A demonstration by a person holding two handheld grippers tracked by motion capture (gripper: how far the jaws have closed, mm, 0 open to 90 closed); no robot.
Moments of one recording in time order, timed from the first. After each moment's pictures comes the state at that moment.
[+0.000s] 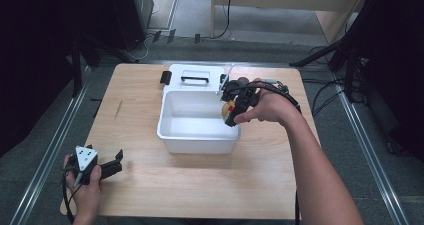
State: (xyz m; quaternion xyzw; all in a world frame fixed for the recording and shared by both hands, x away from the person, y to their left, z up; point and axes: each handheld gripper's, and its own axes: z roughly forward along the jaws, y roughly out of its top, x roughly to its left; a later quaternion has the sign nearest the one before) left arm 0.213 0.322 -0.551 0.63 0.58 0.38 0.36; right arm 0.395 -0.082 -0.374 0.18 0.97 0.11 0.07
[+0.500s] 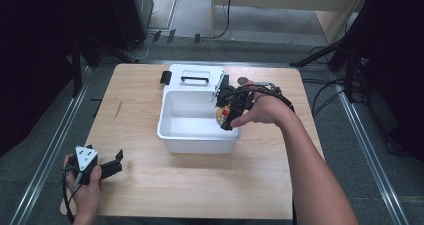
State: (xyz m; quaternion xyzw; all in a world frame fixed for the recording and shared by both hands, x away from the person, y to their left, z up) left arm 0.213 0.322 -0.551 0.63 0.58 0.38 0.36; right arm 0.391 -0.070 -0.384 0.13 0.98 0.12 0.07
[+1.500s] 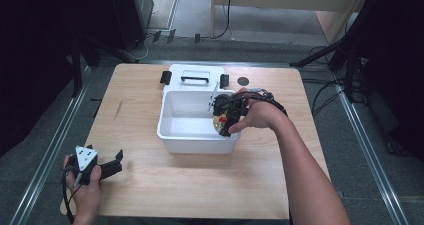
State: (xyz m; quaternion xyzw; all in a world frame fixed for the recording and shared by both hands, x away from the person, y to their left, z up) left arm 0.212 0.322 -0.551 0.63 0.58 0.38 0.36; right arm 0.392 -0.062 -0.416 0.08 0.99 0.10 0.07
